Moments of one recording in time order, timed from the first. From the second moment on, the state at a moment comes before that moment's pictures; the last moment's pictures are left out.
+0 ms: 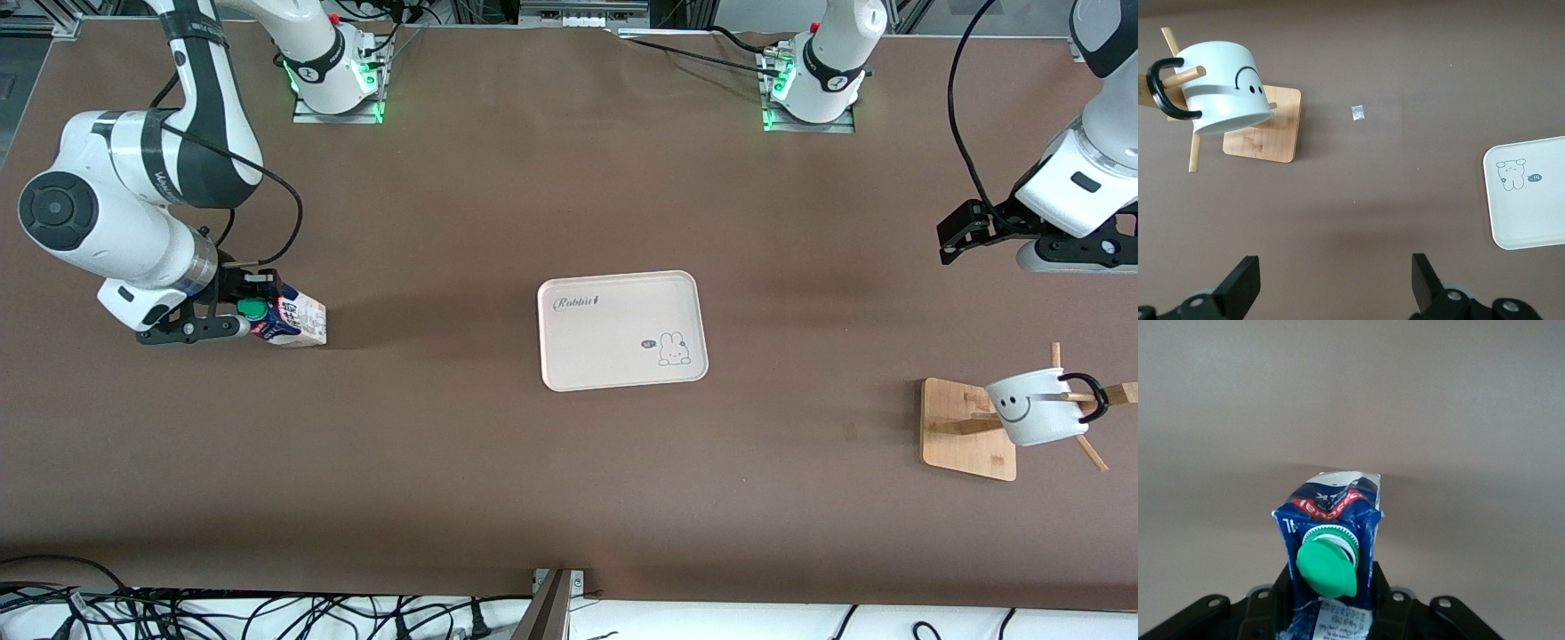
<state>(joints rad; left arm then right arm) -0.04 0.00 -0.02 -1.71 0.07 1.77 -0.03 0.61 0.24 -0.54 -1.87 0.09 1.97 -0.09</state>
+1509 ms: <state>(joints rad) -0.04 0.00 -0.02 -1.71 0.07 1.78 -0.03 0.59 0.27 -0.55 -1.77 0.14 1.87 -0.13</state>
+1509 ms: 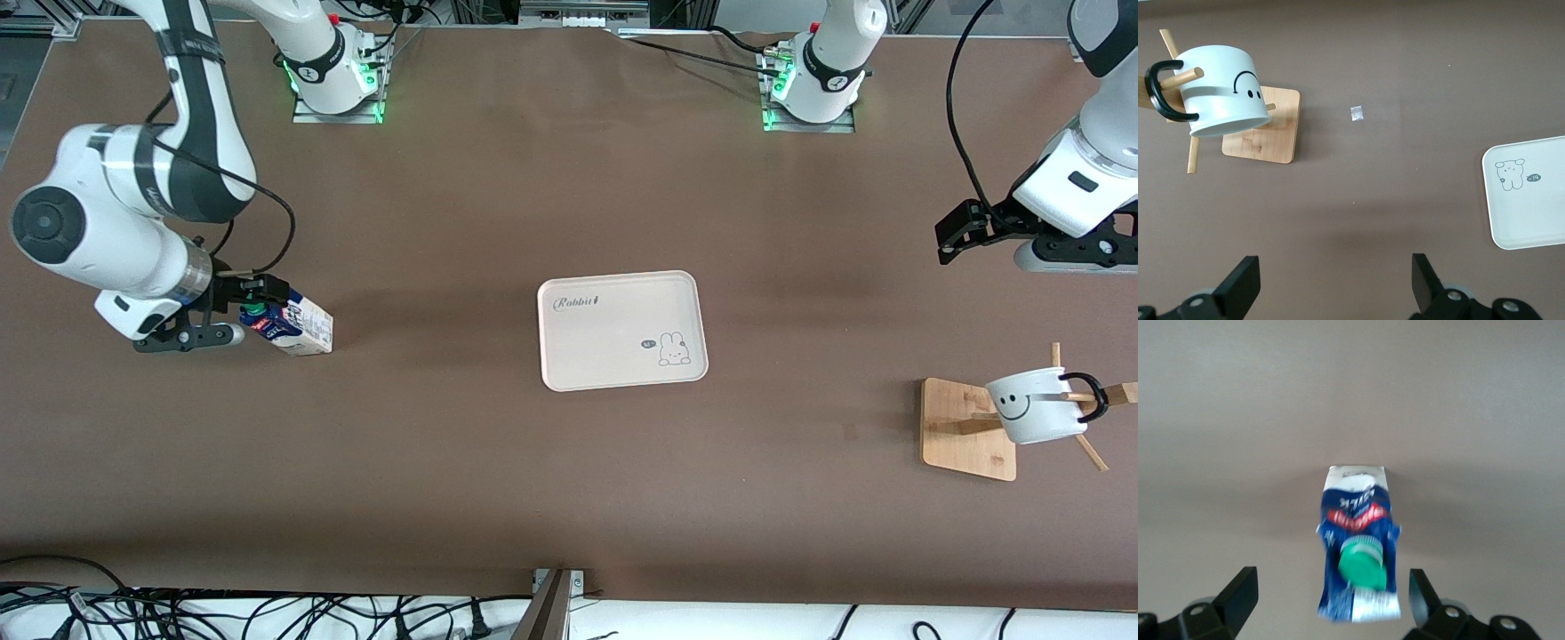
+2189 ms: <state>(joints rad) -0.04 0.00 -0.02 -1.71 0.07 1.78 -0.03 0.59 0.10 -0.54 -1.61 0.07 1.63 -0.14</state>
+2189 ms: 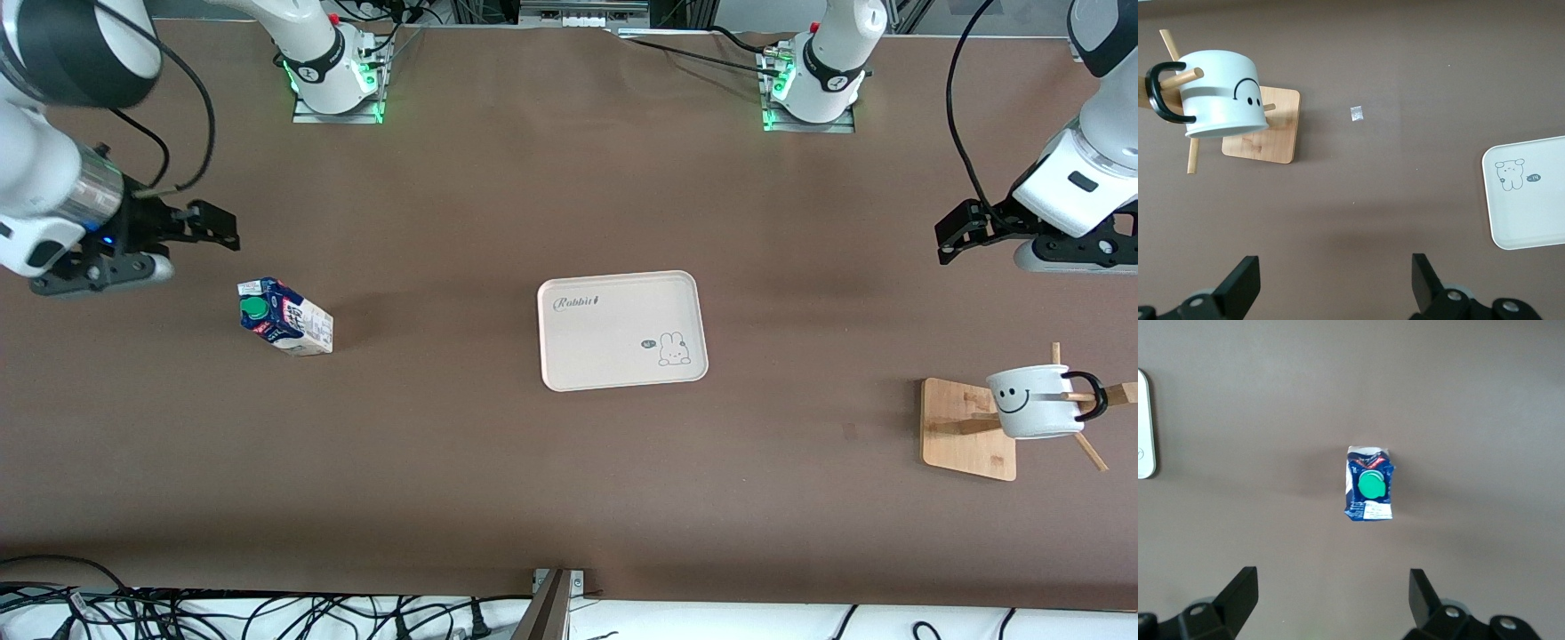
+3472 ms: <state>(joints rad) -0.04 0.00 -0.02 -1.71 0.07 1.78 -0.03 0.19 0.04 -0.14 -1.59 0.03 1.53 -0.06</state>
